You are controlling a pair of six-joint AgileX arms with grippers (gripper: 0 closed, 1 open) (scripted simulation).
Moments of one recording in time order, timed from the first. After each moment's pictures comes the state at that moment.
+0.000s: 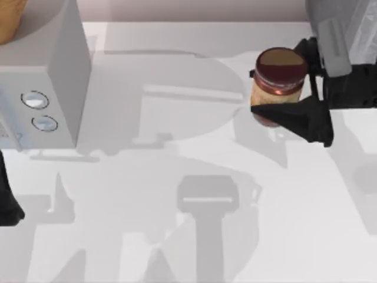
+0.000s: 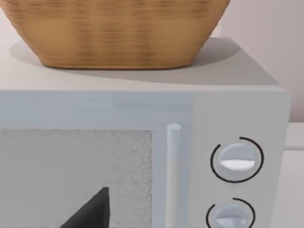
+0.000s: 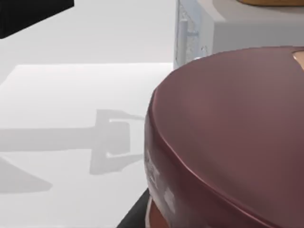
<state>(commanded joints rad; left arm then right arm) 0.00 0.00 0.00 0.00 0.00 0.00 0.18 1.81 0.94 0.51 -1.28 -0.36</state>
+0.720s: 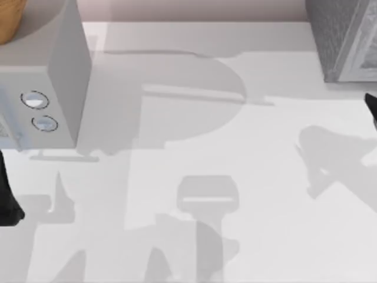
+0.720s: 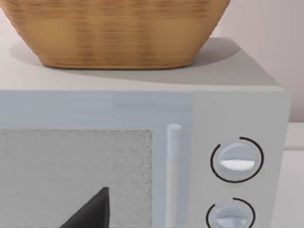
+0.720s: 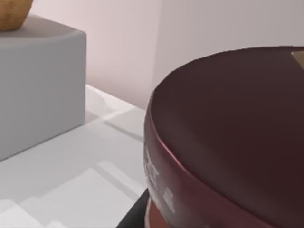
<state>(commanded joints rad) 0.00 0.00 0.00 0.00 0.00 0.00 0.06 0.75 0.42 0.23 -0.55 -0.15</state>
